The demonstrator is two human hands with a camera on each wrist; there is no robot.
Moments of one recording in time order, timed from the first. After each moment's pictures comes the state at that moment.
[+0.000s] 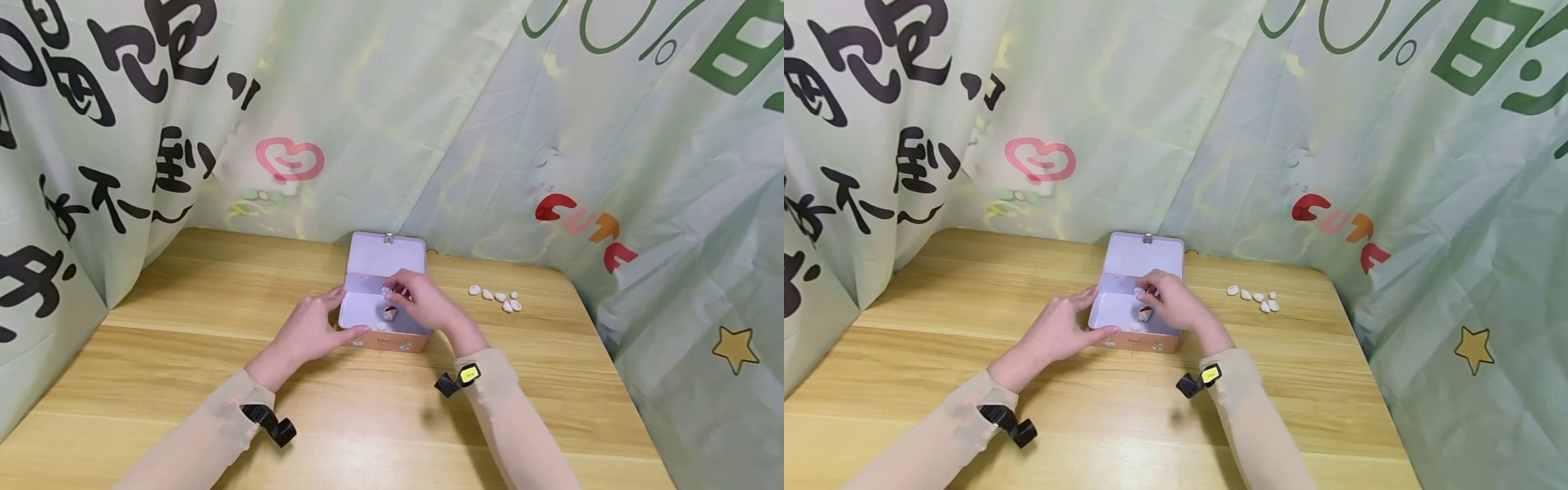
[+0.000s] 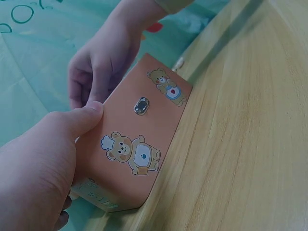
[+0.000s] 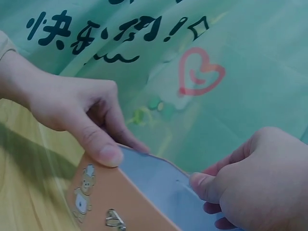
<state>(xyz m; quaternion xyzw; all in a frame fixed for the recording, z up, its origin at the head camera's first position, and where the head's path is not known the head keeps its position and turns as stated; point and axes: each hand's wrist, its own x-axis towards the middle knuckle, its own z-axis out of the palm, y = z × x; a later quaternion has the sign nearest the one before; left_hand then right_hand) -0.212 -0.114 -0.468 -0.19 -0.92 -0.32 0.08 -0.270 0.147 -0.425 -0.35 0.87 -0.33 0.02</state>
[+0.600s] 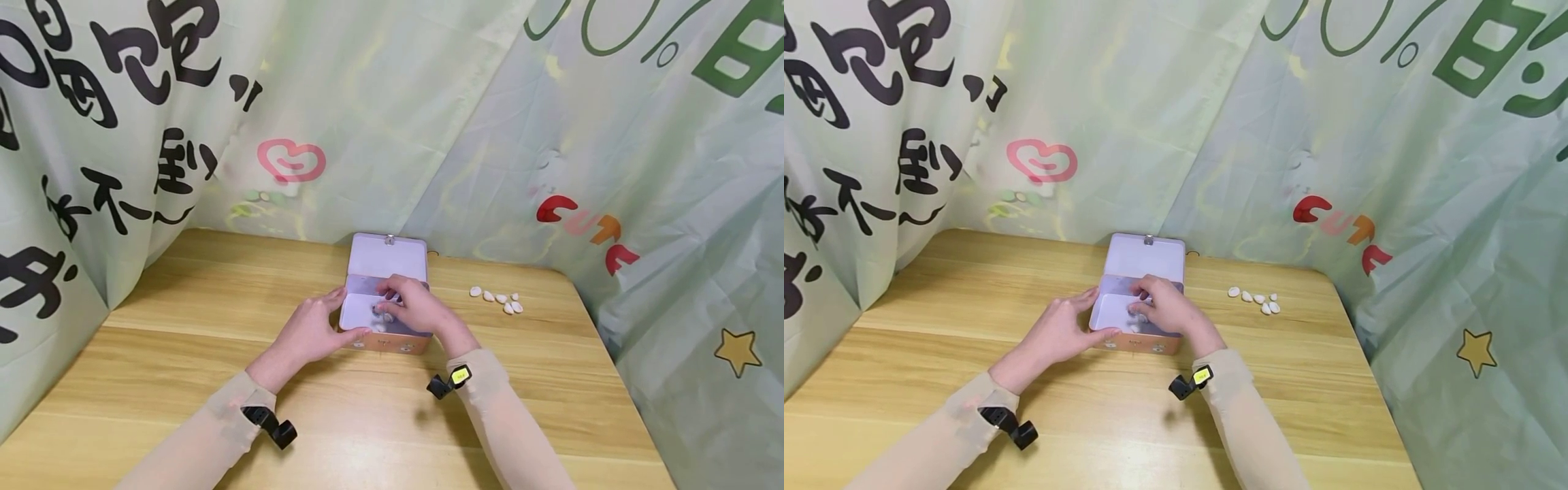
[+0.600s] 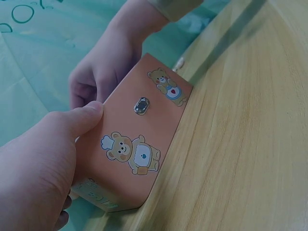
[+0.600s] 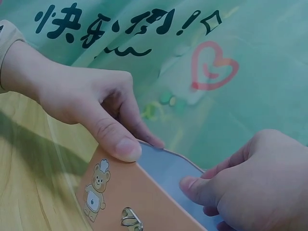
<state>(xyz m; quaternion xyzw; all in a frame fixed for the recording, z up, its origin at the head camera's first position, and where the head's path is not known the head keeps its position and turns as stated) -0.212 -0.115 -0.468 -0.19 -0.93 -0.32 0.08 -0.272 0.134 -0.434 -0.37 0.87 -0.33 0.04</state>
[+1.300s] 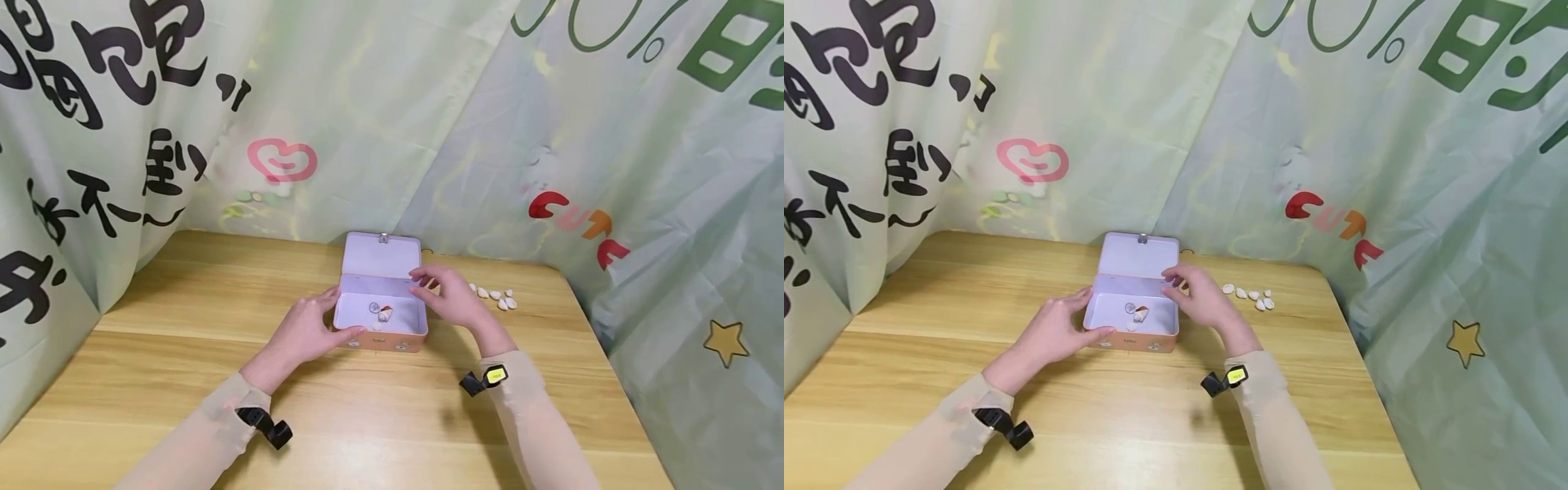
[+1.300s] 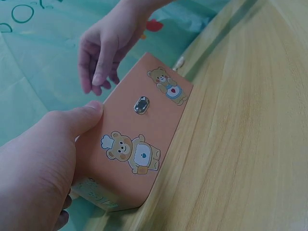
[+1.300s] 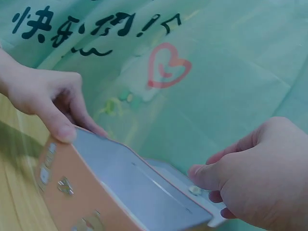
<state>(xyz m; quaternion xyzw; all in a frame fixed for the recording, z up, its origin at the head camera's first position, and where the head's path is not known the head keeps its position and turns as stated) -0.211 -0.112 -0.468 -0.18 -0.93 -0.32 0.06 -0.265 0.198 -0.411 -0.31 0.88 -0.36 -0.03</state>
